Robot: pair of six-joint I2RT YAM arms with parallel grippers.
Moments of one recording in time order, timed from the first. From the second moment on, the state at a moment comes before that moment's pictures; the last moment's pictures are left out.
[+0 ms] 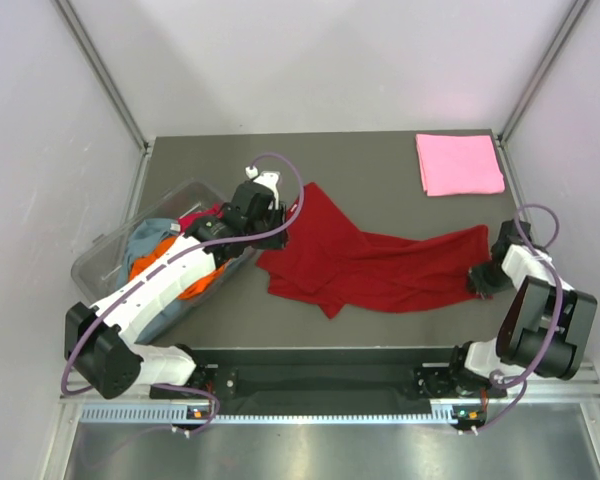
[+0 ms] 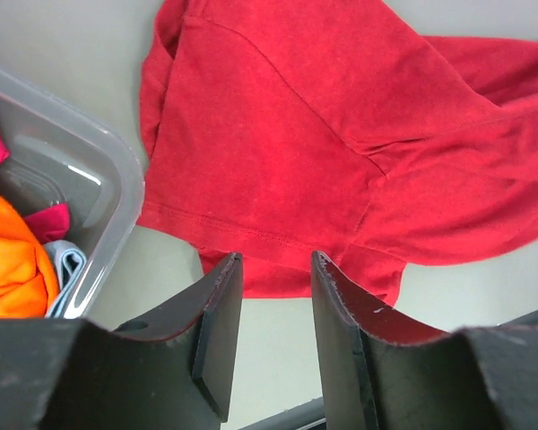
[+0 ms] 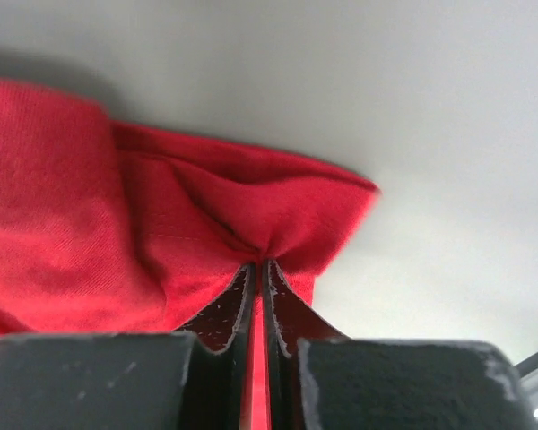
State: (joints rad) left arm -0.64 1.31 1.16 -0.60 -0.10 -0.42; right arm -0.37 1.39 0.71 -0.66 0.07 0.95
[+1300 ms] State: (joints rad) left arm -0.68 1.62 1.09 -0.62 -0.23 -1.36; right arm -0.69 1.26 0.68 -0.59 0.15 0.75
